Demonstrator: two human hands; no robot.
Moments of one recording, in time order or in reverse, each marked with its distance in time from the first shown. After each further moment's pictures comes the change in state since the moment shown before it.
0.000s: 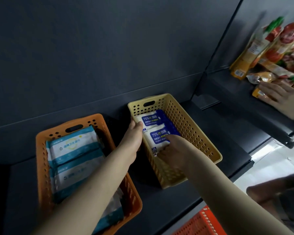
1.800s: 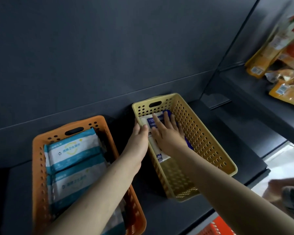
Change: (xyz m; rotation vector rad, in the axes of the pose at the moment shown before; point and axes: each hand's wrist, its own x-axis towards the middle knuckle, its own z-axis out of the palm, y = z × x) left_hand 0.012 -0.012 -0.002 0.034 -0.006 0.035; right_hand 0.104 -0.011 0.009 -1.616 0.191 -0.828
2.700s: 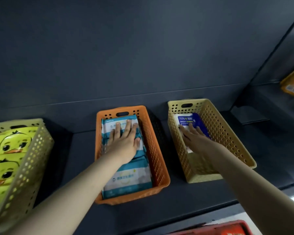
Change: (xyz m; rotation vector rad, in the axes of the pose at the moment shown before) left_hand -0.077 -0.041 -0.122 1.299 0.201 0.116; right_hand -0.028 0.010 -0.006 -0.123 -0.209 -0.128
